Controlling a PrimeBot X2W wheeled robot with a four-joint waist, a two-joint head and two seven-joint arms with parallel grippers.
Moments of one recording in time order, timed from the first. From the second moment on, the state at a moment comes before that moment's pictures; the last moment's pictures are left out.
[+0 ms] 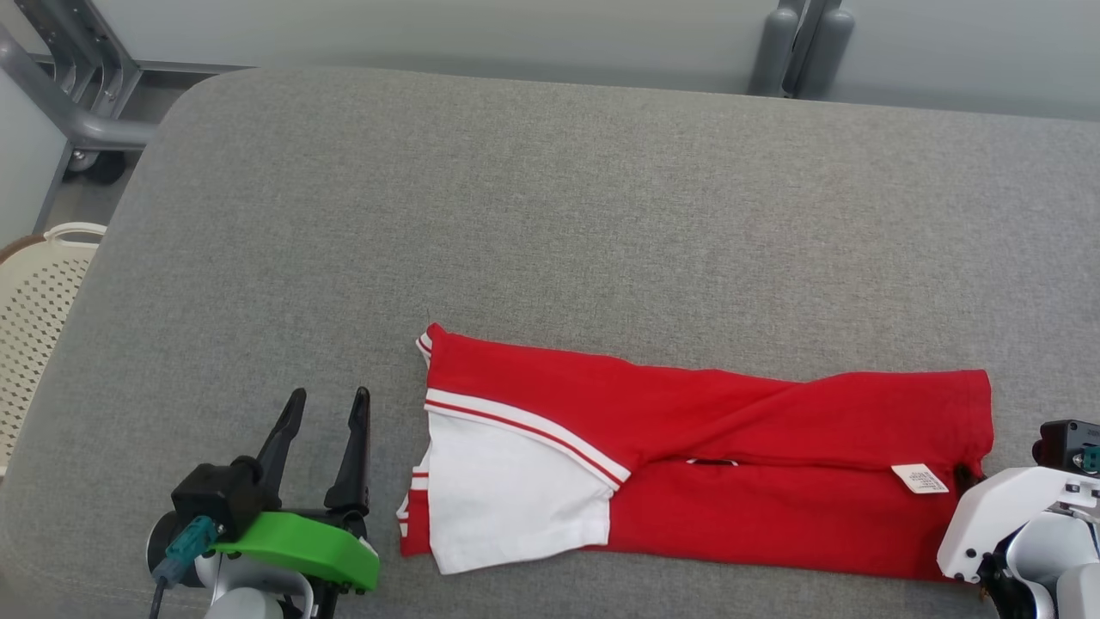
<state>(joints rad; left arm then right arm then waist) -0.12 0.13 -0.19 0.32 -0.39 -0.13 -0.26 -0.08 -0.06 -0.34 0.29 0.14 0.13 0.40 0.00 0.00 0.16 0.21</state>
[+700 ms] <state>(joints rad) -0.12 0.14 -0.18 0.31 -0.39 -0.13 -0.26 -0.06 -0.05 -0.54 0.14 0.05 0.13 0.41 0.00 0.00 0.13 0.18</state>
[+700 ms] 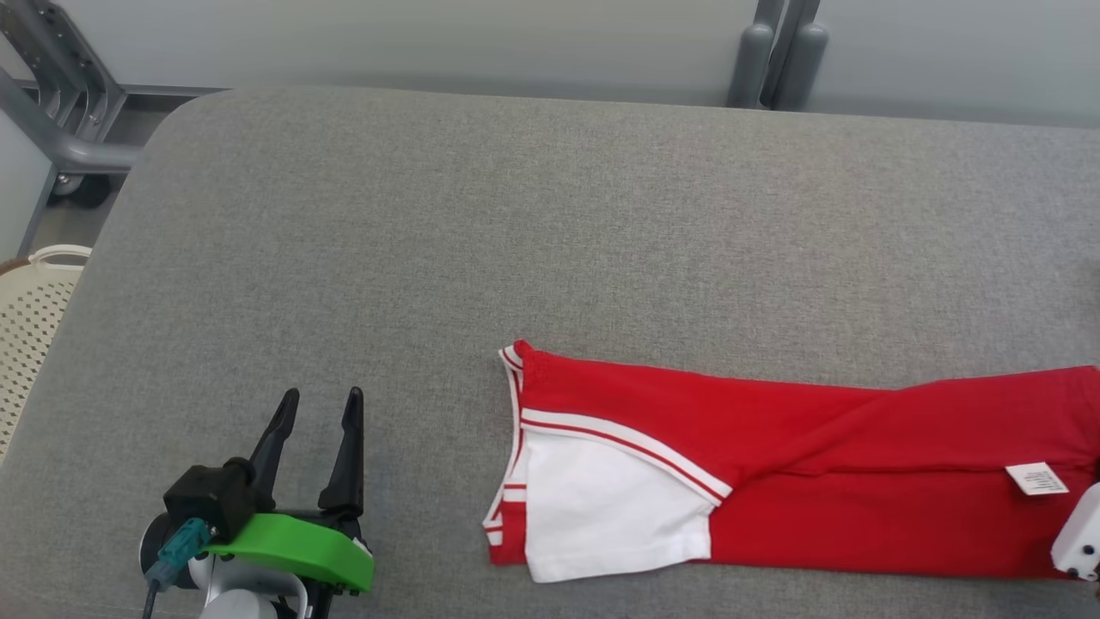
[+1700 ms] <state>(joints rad) -0.11 0.15 -0.20 0.32 -0.40 -0.13 -0.26 -0.08 -0.05 0.04 0.08 0.33 0.13 0.51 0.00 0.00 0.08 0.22</state>
